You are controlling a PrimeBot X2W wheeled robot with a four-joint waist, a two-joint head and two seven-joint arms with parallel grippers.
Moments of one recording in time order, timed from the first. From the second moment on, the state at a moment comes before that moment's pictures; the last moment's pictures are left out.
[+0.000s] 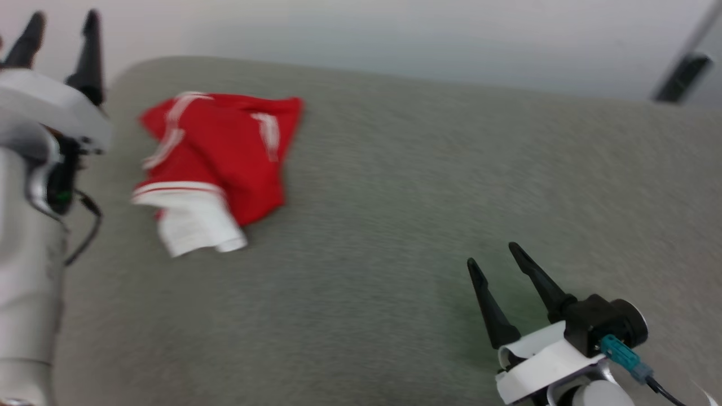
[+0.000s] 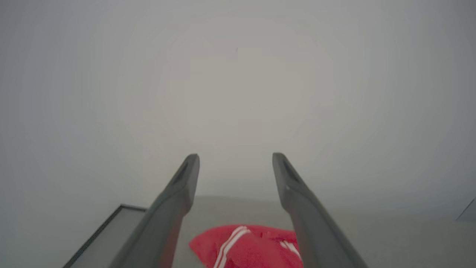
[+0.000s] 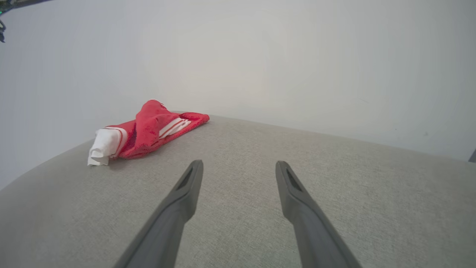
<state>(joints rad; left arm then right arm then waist) -0.92 0.44 -0.09 0.68 -0.44 -0.13 -0.07 -0.16 -0.09 0.28 0.16 0.16 0.13 -0.24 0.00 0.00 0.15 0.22</state>
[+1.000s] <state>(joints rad) -1.11 0.58 -0.25 1.22 -0.67 -0.12 0.52 -0.26 -0.06 0.38 0.10 0.14 0.13 -0.26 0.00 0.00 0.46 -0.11</state>
